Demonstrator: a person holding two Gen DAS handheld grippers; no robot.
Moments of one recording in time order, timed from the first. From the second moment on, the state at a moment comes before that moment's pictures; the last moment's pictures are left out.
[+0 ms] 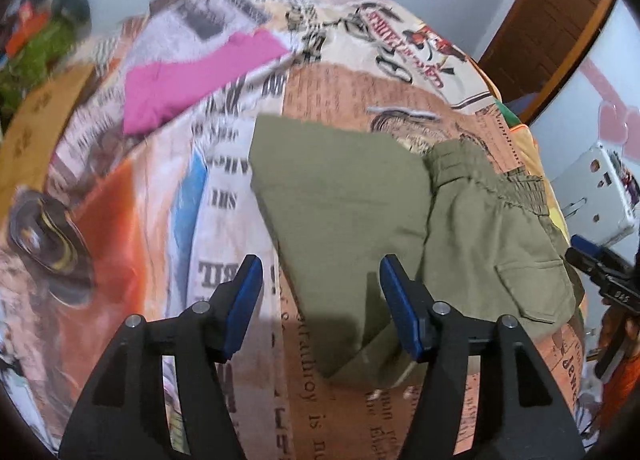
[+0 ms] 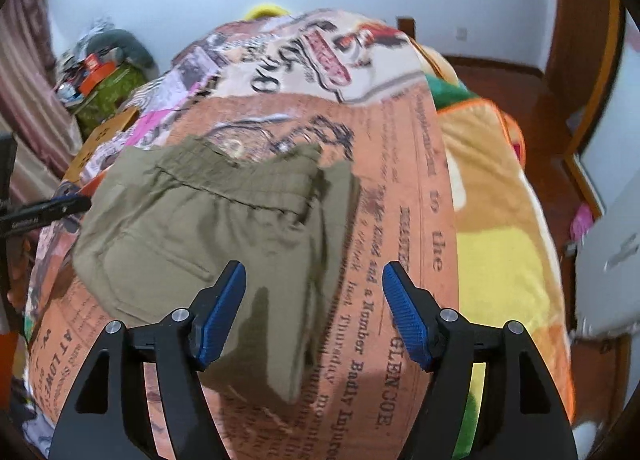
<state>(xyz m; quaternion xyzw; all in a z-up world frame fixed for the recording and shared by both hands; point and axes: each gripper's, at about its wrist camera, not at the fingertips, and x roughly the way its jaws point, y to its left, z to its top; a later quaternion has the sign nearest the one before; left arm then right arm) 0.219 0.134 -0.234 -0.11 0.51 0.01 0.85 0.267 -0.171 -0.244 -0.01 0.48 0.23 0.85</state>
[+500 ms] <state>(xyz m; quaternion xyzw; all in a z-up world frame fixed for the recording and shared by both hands) 0.248 0.140 -0.260 -0.16 0.53 -0.02 0.83 0.296 -0.172 -0.276 0.08 0.52 0.27 0.81</state>
